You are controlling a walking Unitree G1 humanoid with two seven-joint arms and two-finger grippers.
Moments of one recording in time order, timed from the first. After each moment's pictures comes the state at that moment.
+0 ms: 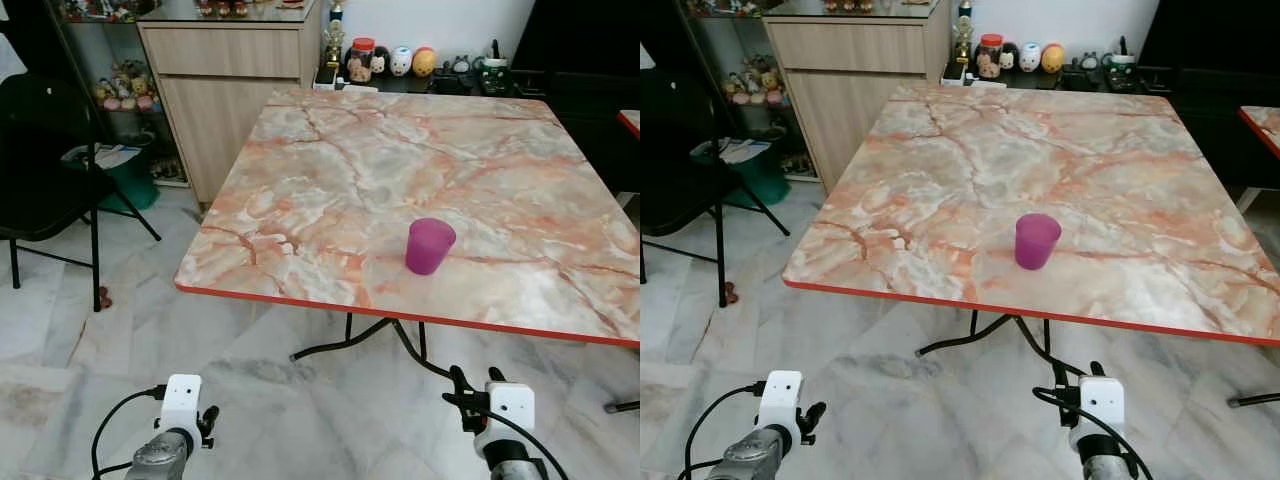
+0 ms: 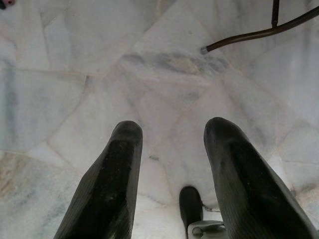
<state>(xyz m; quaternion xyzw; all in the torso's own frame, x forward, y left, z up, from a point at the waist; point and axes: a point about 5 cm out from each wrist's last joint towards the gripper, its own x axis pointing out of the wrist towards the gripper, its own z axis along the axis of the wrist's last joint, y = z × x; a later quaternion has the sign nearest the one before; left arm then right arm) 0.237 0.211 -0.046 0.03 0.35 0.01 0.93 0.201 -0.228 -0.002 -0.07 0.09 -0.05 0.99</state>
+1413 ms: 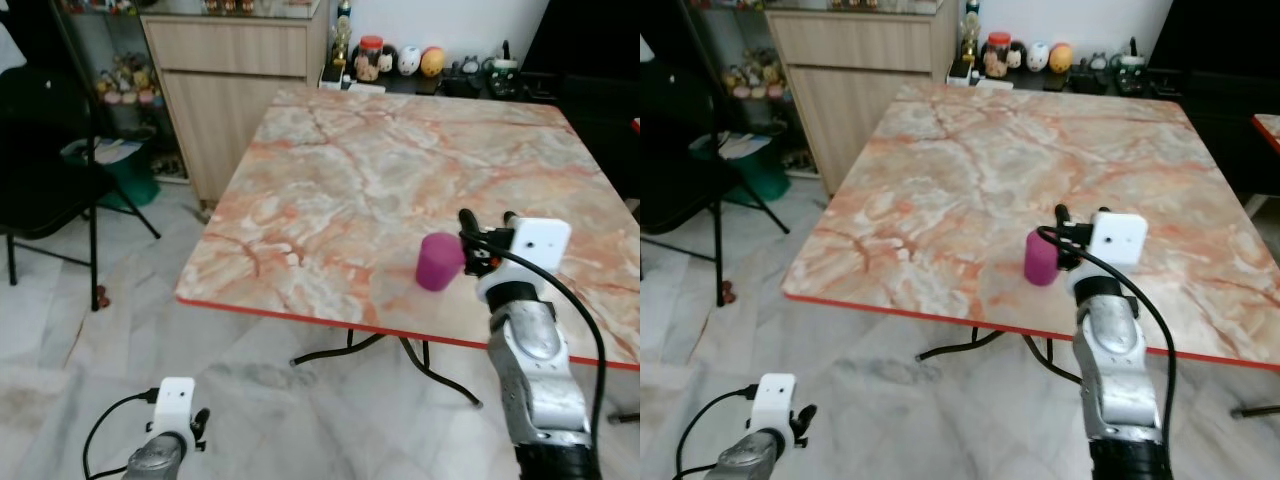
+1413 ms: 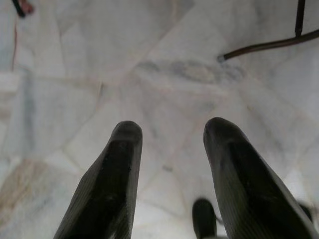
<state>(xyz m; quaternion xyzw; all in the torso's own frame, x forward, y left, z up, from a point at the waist) 0.233 0.225 -0.046 0.05 0.35 0.04 0.93 0.305 -0.190 0.163 0.00 -0.06 -0.04 1.00</state>
